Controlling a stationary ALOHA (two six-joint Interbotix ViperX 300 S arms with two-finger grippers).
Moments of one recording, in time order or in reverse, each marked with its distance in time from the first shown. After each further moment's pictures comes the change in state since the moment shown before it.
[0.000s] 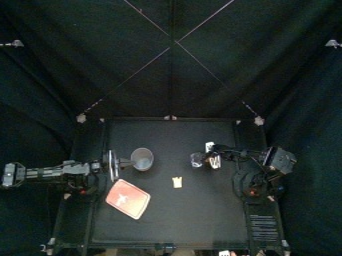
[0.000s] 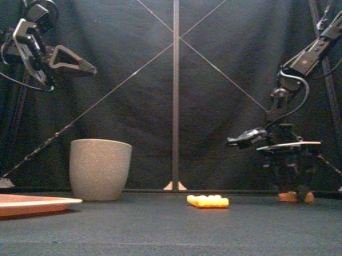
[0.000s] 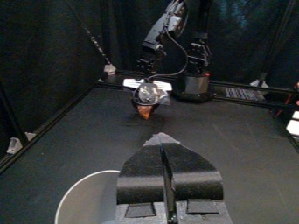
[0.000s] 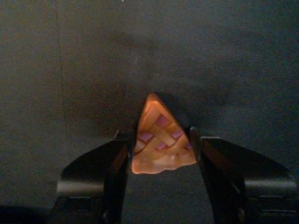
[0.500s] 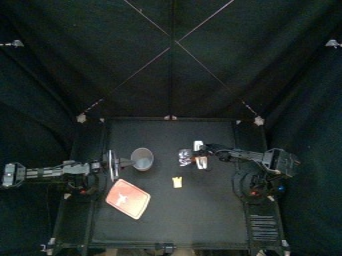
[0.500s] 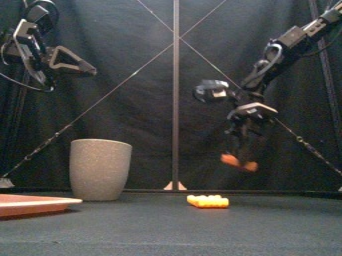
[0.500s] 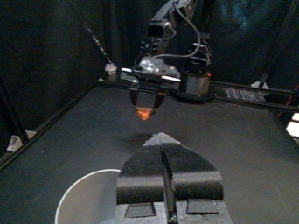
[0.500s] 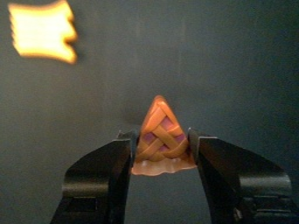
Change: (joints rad) left arm 0.003 0.000 0.002 -0.011 0.000 0.000; right arm 0.155 -0.055 -0.196 0.295 -0.121 0.021
